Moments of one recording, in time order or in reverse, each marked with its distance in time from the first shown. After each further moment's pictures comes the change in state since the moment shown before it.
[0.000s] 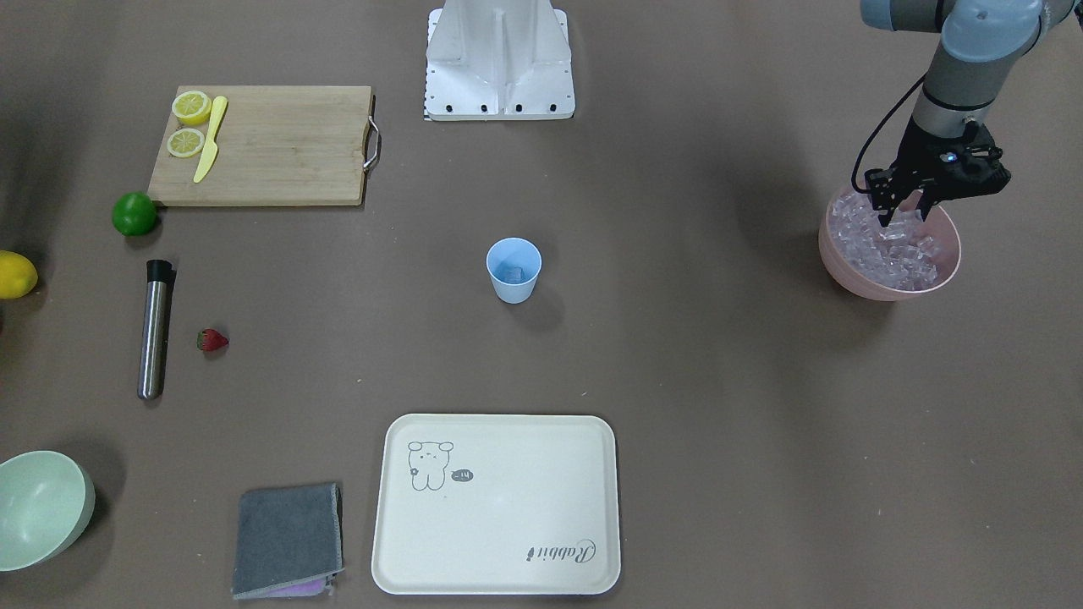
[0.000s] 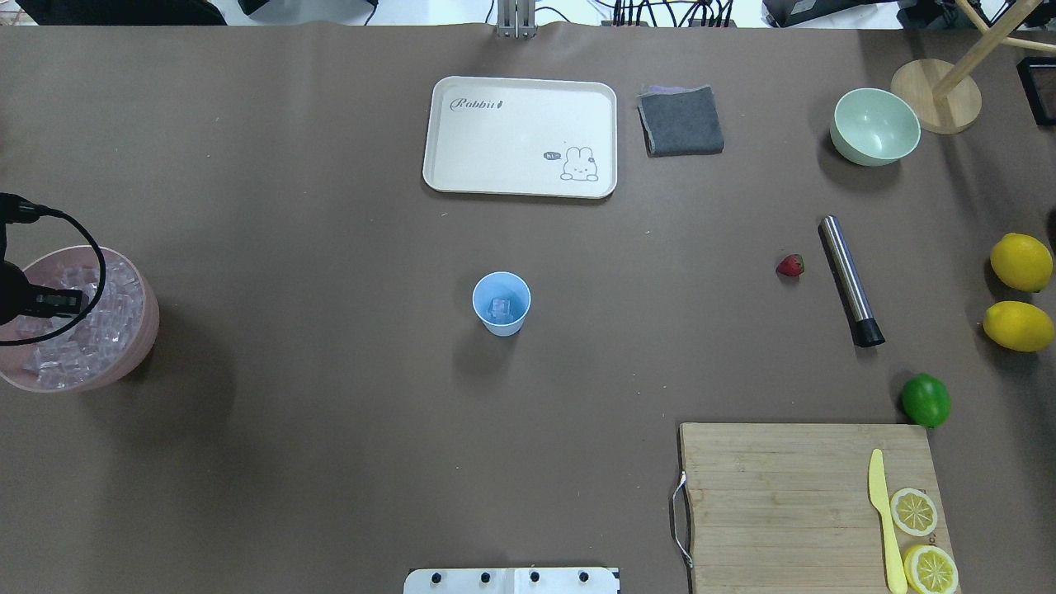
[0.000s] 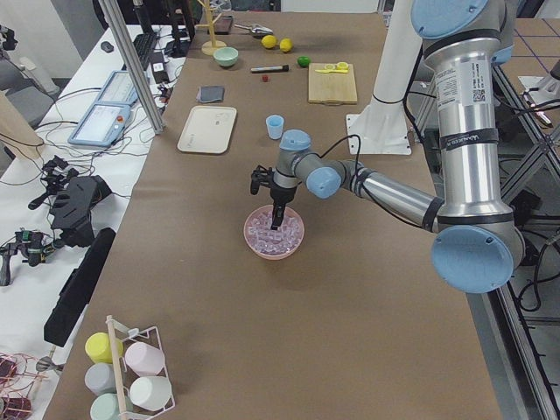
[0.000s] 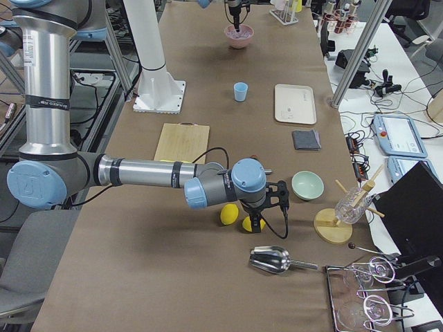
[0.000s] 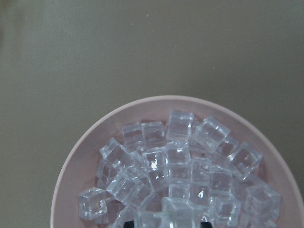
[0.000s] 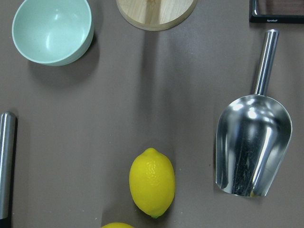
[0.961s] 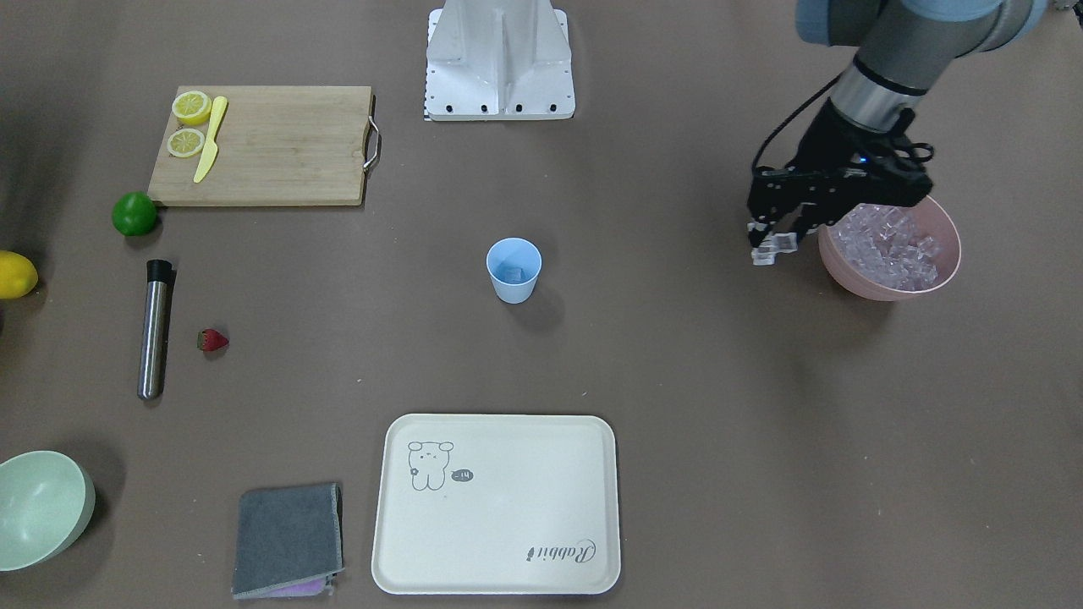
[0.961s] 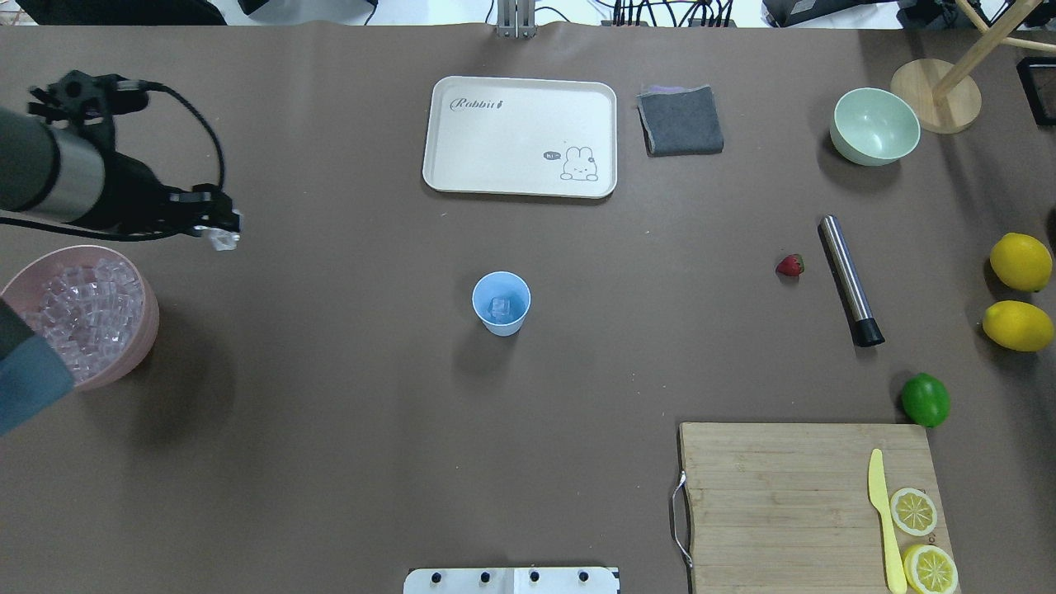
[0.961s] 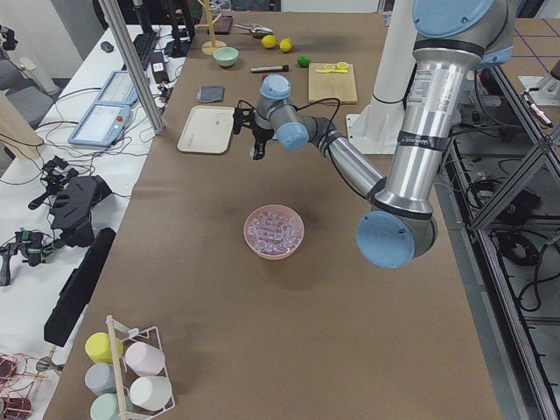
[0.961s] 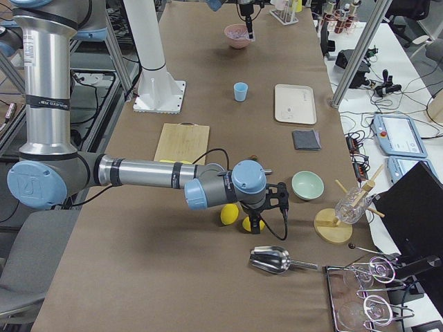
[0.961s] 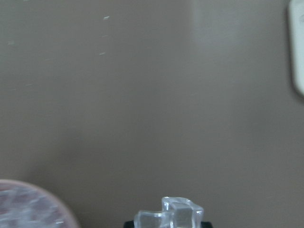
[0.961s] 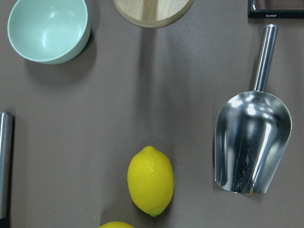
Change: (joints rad) left arm 0.036 -0.442 0.060 -0.018 -0.142 -0.306; right arm -0.001 0.000 -0.010 -0.001 0.003 0.003
